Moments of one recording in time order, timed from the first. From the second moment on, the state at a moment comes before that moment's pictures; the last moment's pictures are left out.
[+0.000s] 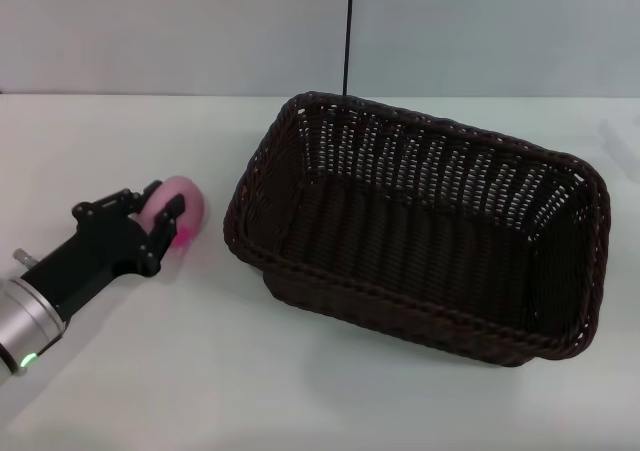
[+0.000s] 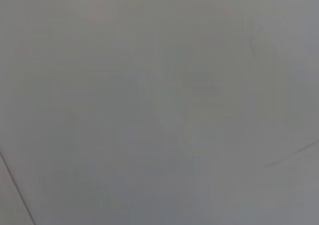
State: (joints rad) left arm -0.37 -2.06 0.08 0.05 1.97 1.33 -0.43; right arm 0.40 2.04 -0.32 -0.40 -1.59 -1.32 1.22
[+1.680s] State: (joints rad) left arm -0.51 -2.07 0.11 -0.07 1.99 1.61 -0.59; right arm 0.39 2.06 -0.31 -0.33 -1.58 -1.32 1.16
